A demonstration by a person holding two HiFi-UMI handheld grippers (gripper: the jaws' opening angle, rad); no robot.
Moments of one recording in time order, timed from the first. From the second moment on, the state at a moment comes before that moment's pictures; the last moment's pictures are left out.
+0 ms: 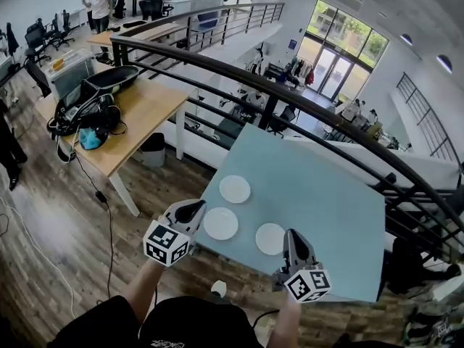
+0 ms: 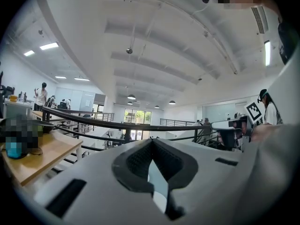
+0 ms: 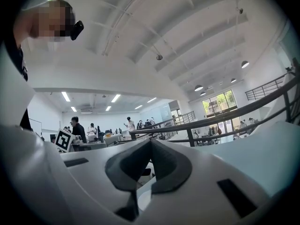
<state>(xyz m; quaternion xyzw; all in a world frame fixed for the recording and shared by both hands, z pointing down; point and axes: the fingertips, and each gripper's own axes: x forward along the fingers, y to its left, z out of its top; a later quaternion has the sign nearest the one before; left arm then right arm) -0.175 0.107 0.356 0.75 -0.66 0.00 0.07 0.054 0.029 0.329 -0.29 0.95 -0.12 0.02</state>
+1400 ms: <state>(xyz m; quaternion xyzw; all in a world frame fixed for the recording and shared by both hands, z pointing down) -0.142 -0.035 0.517 0.73 -0.63 0.09 0.24 0.000 -0.107 0.498 -0.17 0.94 -0.27 -0.12</state>
